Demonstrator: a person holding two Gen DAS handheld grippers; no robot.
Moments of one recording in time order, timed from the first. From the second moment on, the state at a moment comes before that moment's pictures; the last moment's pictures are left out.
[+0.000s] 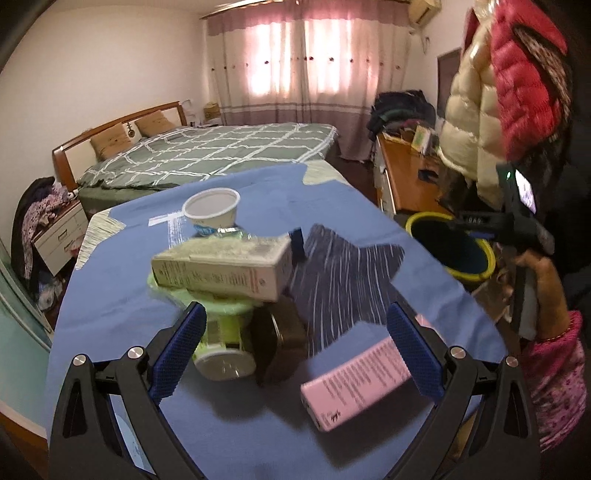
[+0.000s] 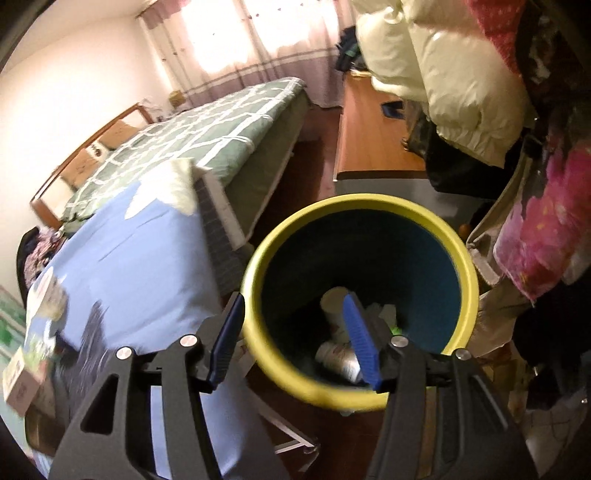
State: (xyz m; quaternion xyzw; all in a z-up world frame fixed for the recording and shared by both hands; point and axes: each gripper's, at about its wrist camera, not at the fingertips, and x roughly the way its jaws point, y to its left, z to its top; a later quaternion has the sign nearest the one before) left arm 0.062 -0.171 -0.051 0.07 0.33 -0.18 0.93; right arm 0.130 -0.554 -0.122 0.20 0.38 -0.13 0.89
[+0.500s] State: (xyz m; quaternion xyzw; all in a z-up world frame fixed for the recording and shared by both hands) left arm 0.042 -0.141 -0.073 0.07 0.35 -0.14 0.92; right arm 0.037 -0.429 -0.096 0.08 0.39 0.05 0.92
